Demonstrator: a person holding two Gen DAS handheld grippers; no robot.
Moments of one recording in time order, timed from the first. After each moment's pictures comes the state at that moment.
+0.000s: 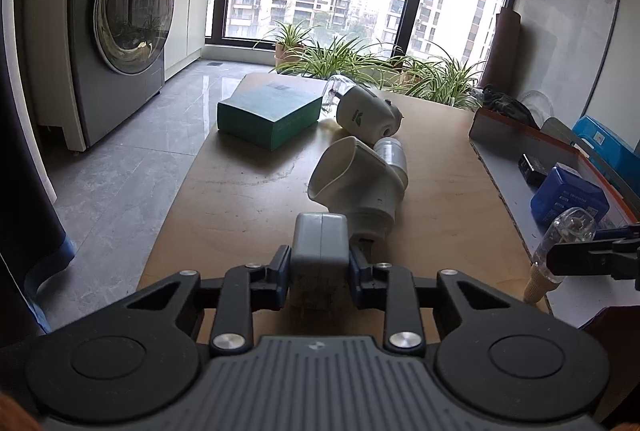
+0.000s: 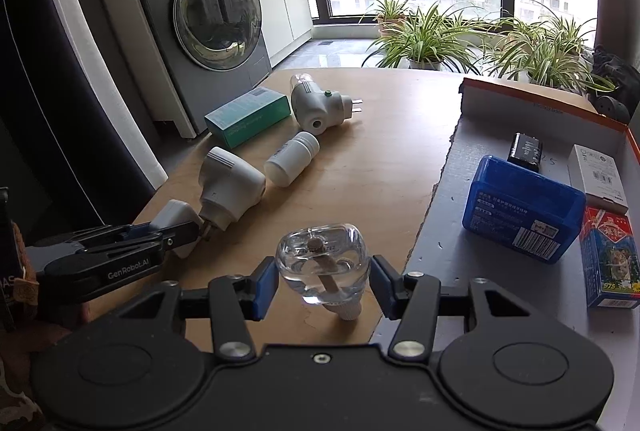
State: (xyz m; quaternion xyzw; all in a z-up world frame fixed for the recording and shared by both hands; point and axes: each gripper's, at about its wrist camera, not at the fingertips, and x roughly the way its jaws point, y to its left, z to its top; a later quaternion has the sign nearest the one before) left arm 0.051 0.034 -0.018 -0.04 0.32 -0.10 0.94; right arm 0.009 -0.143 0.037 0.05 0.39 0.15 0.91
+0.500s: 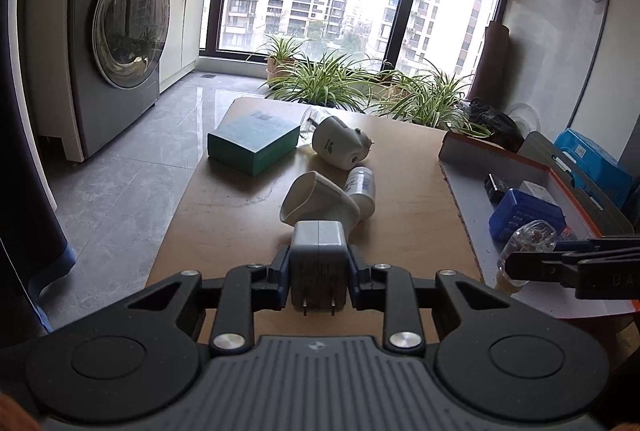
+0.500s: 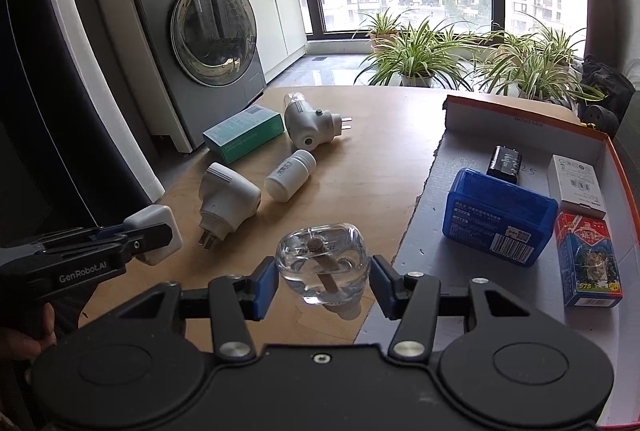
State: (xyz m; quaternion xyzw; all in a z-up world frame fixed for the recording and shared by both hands) left arm 0.026 0.020 0.022 -0.05 0.31 -0.11 0.94; right arm -0.012 -0.157 0.053 0.06 0.37 0.13 0.92
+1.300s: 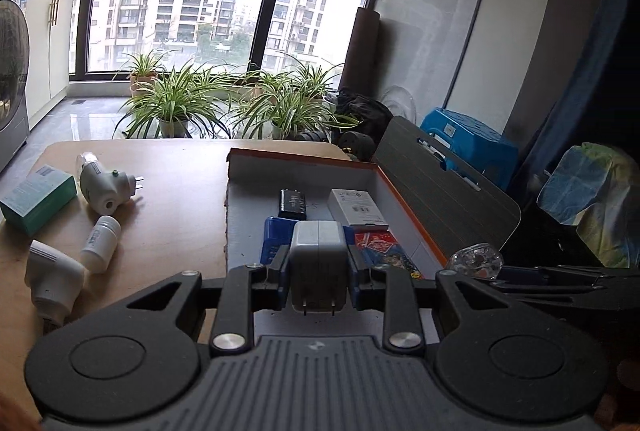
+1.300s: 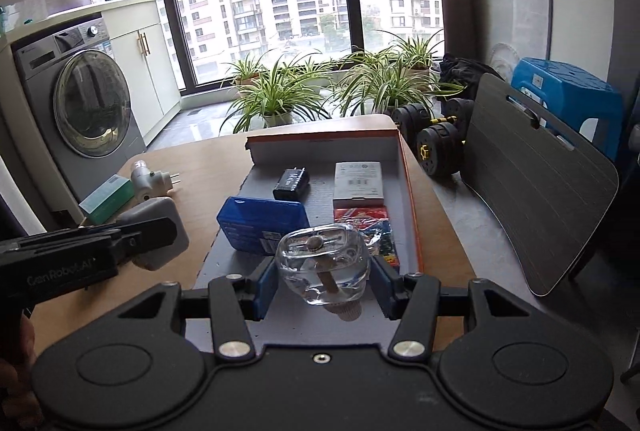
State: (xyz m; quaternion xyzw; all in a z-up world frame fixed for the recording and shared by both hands) left arm 0.027 -0.144 0.044 -0.03 0.29 -0.28 0.91; right arm -0.075 -0.287 0.072 0.11 0.33 -0.06 0.94
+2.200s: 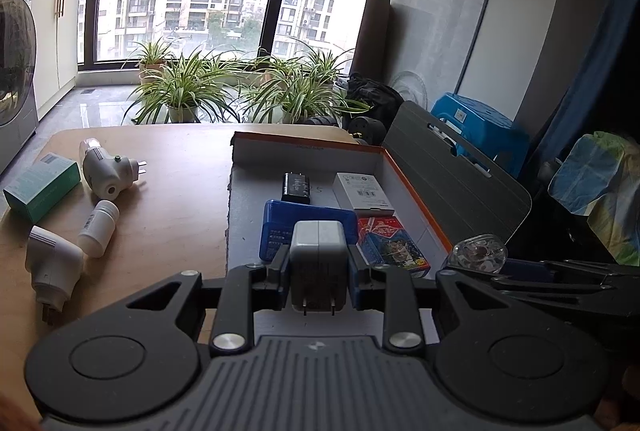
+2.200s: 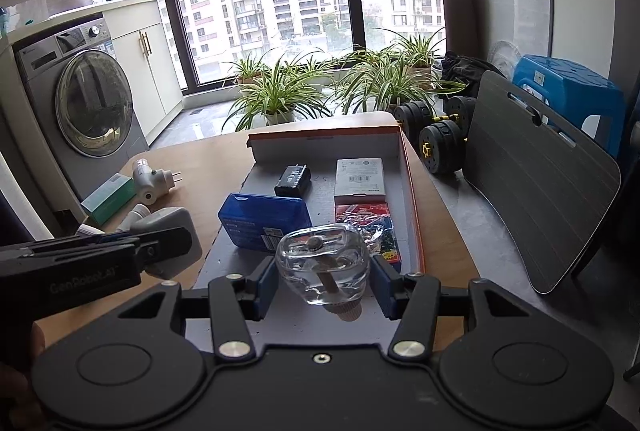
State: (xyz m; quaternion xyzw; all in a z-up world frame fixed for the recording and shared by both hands) left arm 0.018 -0.156 0.045 -0.02 0.31 -0.26 0.91; right arm -0.076 -0.283 0.073 0.11 0.33 -0.05 0.94
